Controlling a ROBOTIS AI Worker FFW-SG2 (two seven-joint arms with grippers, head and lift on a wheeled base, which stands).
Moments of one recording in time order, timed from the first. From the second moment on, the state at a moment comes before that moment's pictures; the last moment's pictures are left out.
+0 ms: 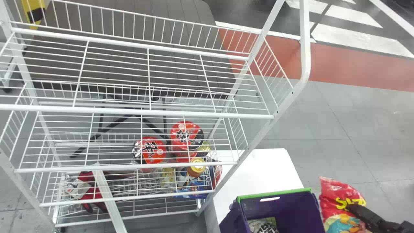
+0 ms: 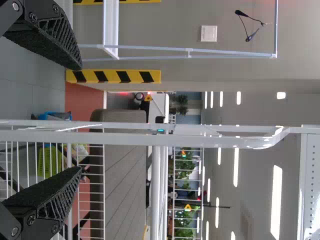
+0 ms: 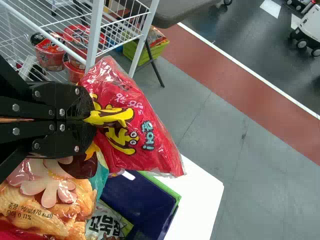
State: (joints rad) left arm 0.60 0.15 0.19 -1.62 0.27 -0.51 -0.27; right arm 0.28 -0.16 -1.32 -1.96 -0.44 1.57 0.66
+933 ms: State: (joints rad) left arm 0.61 0.15 0.19 -1.63 0.27 -0.53 -0.27; right arm 0.29 -0.15 -1.32 -1.95 -0.44 1.57 0.66
